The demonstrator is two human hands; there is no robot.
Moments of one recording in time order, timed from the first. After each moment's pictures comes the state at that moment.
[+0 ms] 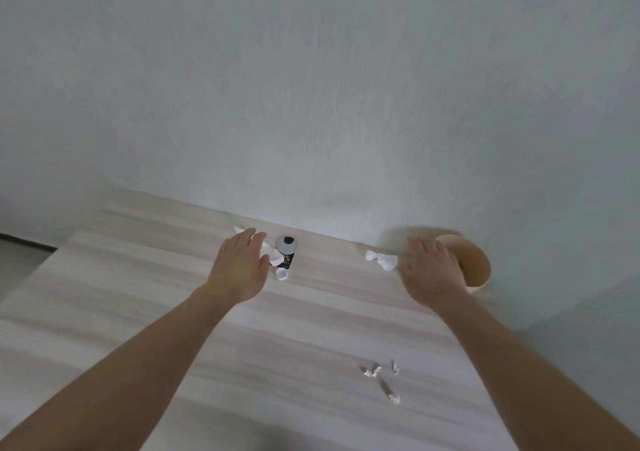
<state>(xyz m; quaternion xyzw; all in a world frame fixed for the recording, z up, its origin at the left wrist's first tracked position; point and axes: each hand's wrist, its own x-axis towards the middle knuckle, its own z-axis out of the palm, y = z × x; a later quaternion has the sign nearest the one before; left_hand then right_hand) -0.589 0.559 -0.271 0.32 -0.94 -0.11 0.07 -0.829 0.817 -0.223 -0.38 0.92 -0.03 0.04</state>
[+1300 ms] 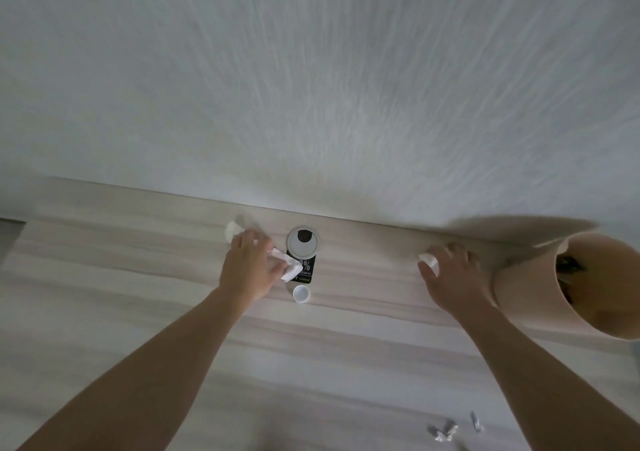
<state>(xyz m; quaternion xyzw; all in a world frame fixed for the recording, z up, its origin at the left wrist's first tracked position) -0.682 0.414 -0.449 0.34 -0.92 -0.15 -0.07 -0.918 0.707 -0.435 -0.25 0.94 0.00 0.22</state>
